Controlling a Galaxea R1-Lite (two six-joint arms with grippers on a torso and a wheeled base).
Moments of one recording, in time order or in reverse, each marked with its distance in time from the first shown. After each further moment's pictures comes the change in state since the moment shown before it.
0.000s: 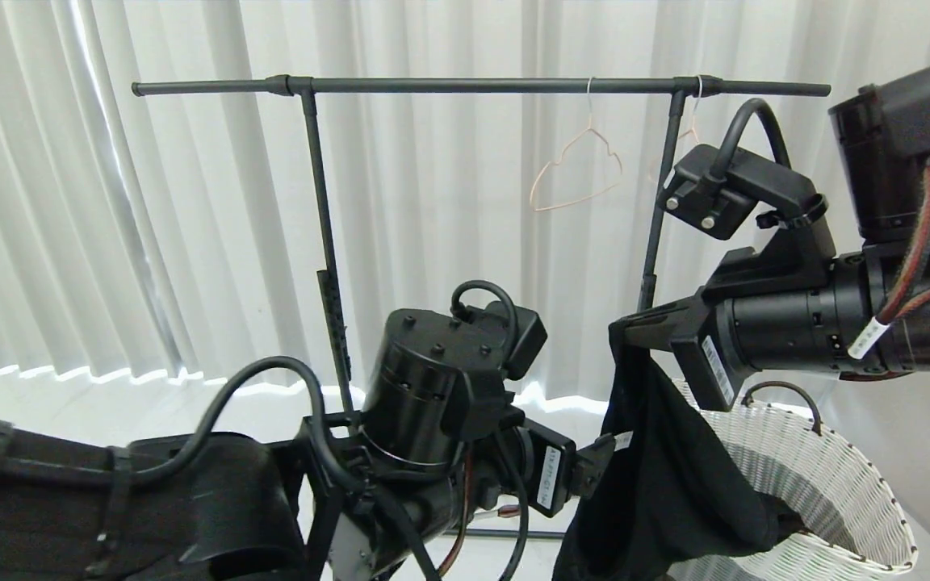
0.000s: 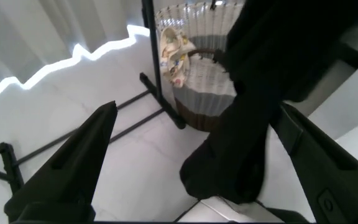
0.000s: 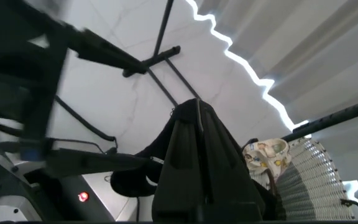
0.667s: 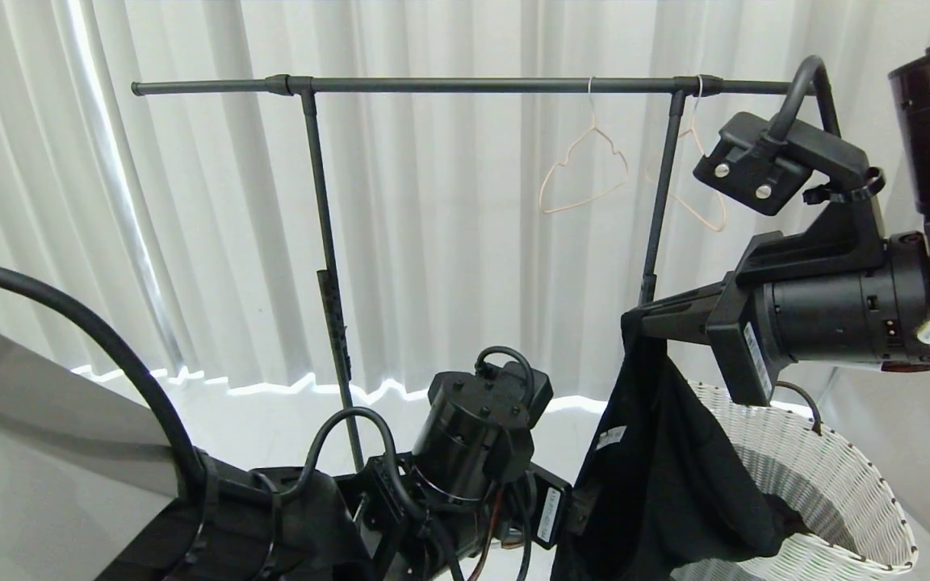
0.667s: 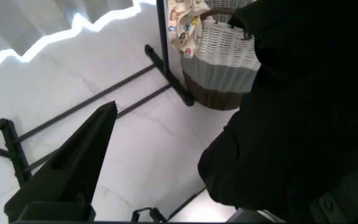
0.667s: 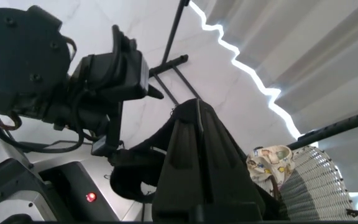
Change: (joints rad) left arm 0.021 0.148 0.072 -0.110 -0.012 0.001; right arm -0.007 -0.045 -0.018 0.037 0.049 0.000
